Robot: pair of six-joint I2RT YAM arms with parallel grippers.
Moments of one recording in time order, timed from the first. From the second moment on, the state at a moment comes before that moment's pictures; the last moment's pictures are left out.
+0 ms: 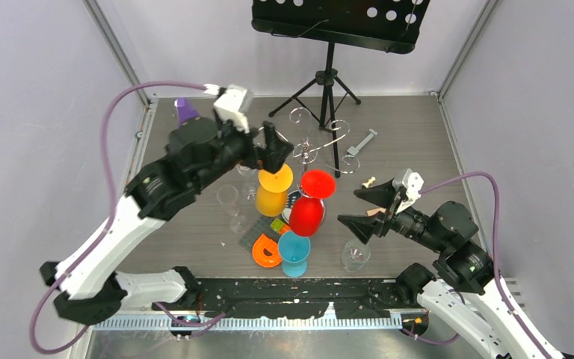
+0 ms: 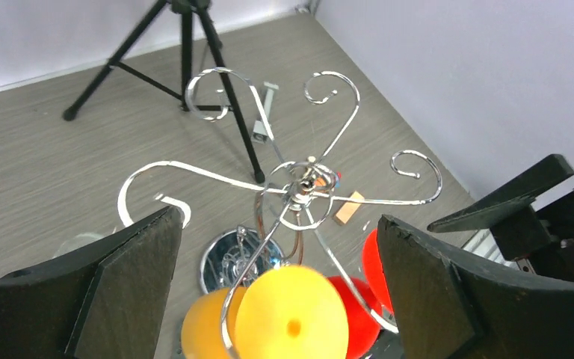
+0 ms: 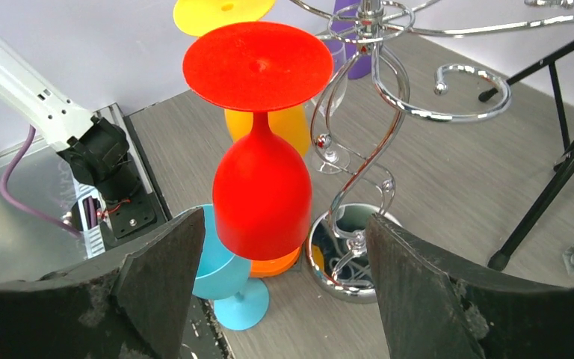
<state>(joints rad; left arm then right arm) -0.87 1.19 1.58 -0.59 -0.15 -0.30 0.62 0.39 0.70 -0.28 -0.39 0.13</state>
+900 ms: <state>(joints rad) -1.46 0.73 1.02 -0.81 -0.69 -0.87 0.62 0.43 0.76 -0.45 -0.20 0.22</state>
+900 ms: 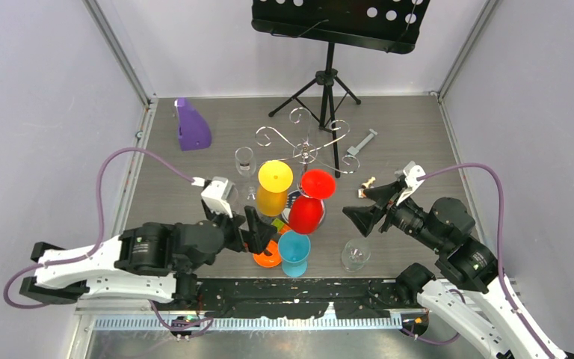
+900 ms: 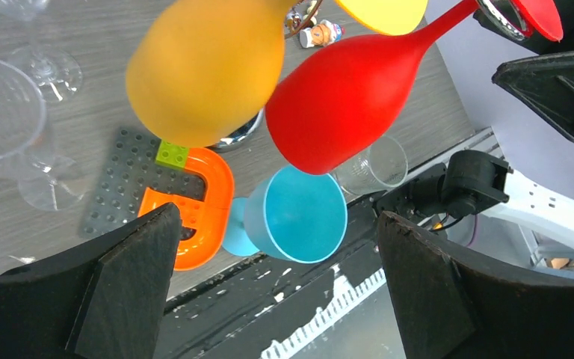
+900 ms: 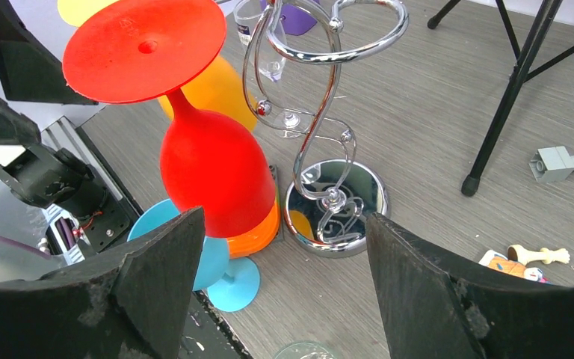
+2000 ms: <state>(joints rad) -1.55 1.13 1.16 -1.04 -0.79 -1.36 0.62 0.44 0.82 -0.57 -0.11 0.14</state>
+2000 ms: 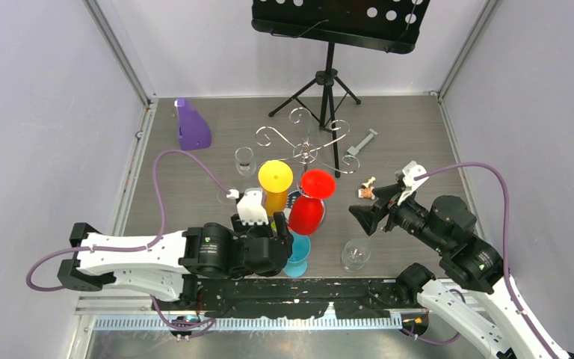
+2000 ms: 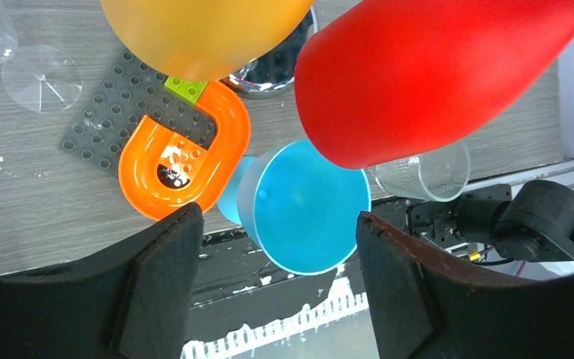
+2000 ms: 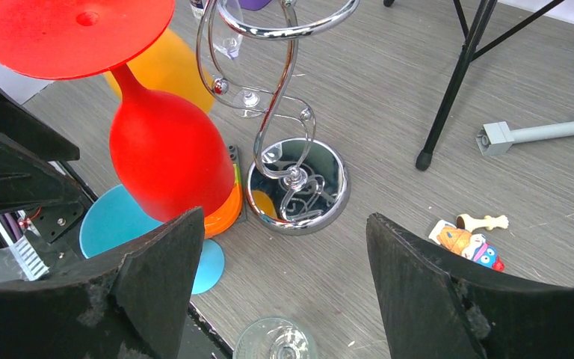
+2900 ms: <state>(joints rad) -1.56 1.24 1.01 -0.91 -0.68 -1.41 0.62 0.44 0.82 -0.60 -0.11 0.11</state>
